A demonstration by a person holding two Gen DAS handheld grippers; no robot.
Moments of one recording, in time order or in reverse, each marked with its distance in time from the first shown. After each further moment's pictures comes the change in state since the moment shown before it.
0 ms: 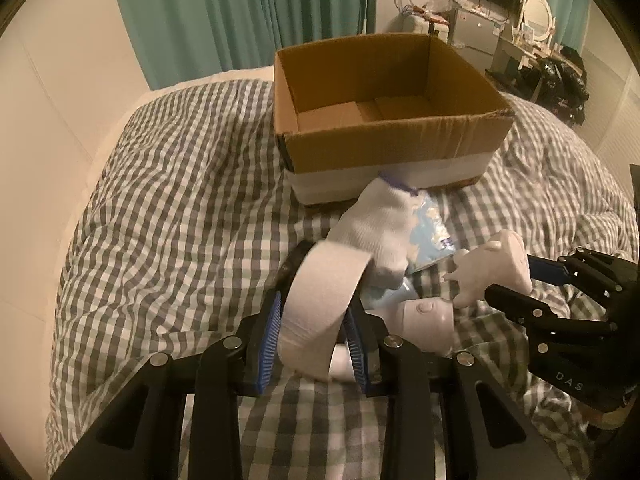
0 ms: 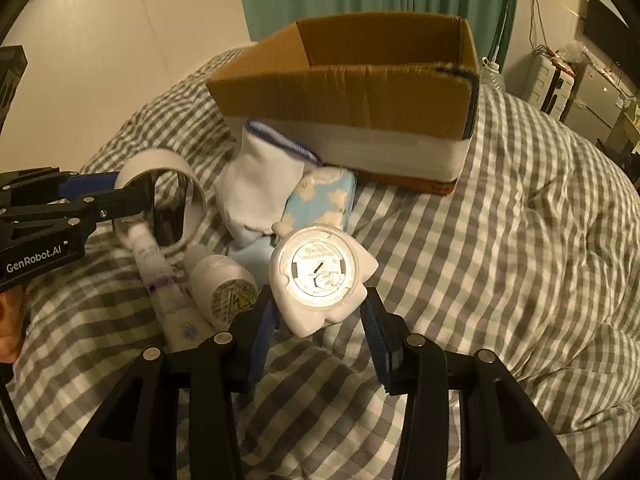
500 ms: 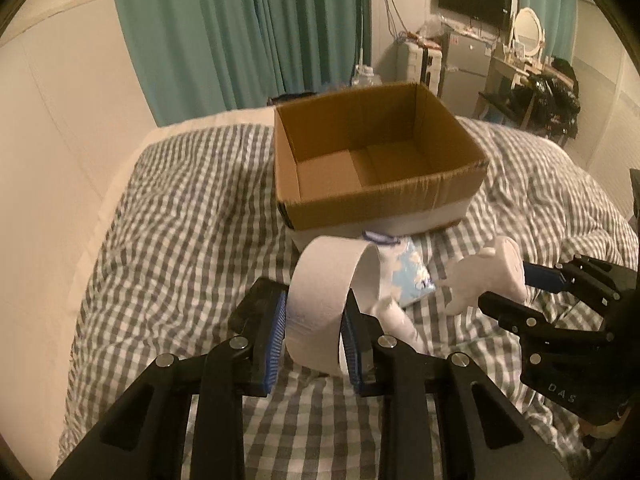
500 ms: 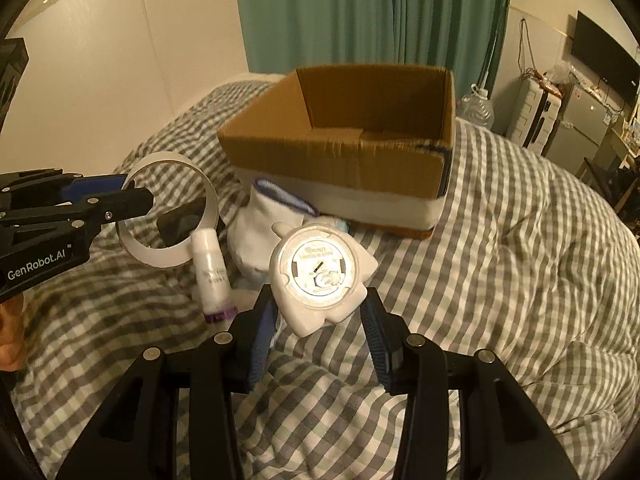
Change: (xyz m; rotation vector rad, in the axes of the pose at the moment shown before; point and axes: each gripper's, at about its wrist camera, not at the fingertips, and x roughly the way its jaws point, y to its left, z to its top) left arm -0.044 -0.003 0.022 0.010 -0.115 0.018; right arm -0.038 0.023 0.021 -0.002 -0.103 -0.040
